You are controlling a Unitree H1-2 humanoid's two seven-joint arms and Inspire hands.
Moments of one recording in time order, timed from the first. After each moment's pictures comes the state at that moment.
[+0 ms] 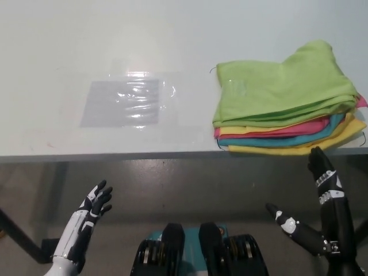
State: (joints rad) left_arm 0.06 0.15 0.03 -0.08 -0.05 -0.02 -0.14; right_arm 0.08 -0.04 0.08 -0.19 -0.08 -0.24 -0.07
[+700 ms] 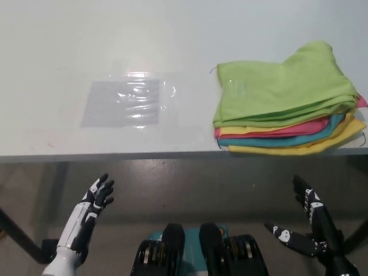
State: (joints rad) left_arm 0.00 0.14 0.03 0.00 -0.04 -0.06 -0.14; right_arm 0.00 -0.12 0.07 0.06 -0.05 -0.08 0.02
